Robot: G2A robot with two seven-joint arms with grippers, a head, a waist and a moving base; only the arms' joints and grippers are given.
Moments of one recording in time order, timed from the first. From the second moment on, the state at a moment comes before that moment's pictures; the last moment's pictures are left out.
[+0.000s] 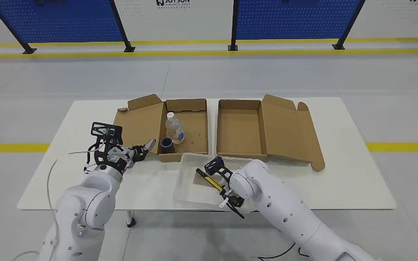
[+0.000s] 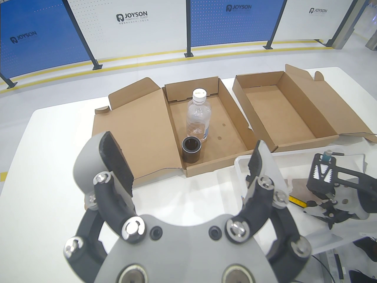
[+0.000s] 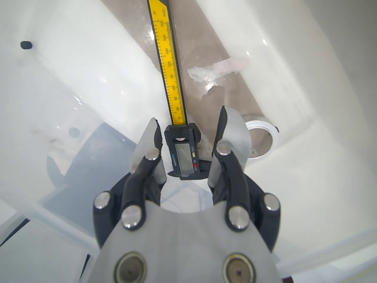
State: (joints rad) left arm 1.55 -1.19 -1.62 -2.07 1.13 -0.05 -0.59; right arm -0.90 -1.36 0.71 -1.37 -1.01 0.05 1.29
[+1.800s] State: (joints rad) left arm 1.55 -1.19 -1.62 -2.07 1.13 -0.05 -0.59; right arm -0.96 -1.38 0.75 -1.46 -1.07 0.07 1.32
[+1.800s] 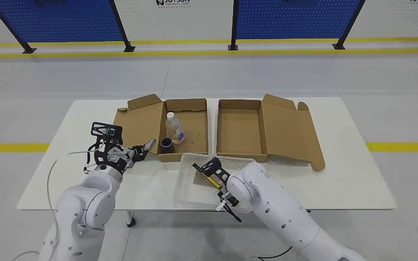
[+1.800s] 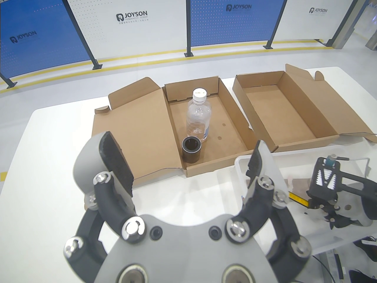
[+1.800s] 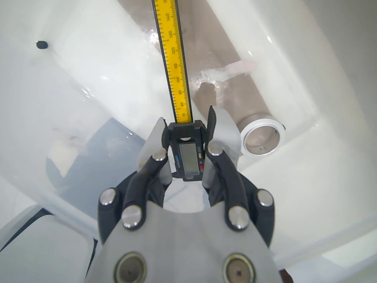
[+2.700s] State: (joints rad) left arm 1.55 -1.19 -1.62 -2.07 1.13 -0.05 -0.59; right arm -1.16 -1.33 1.01 -1.74 -0.88 0.06 1.12
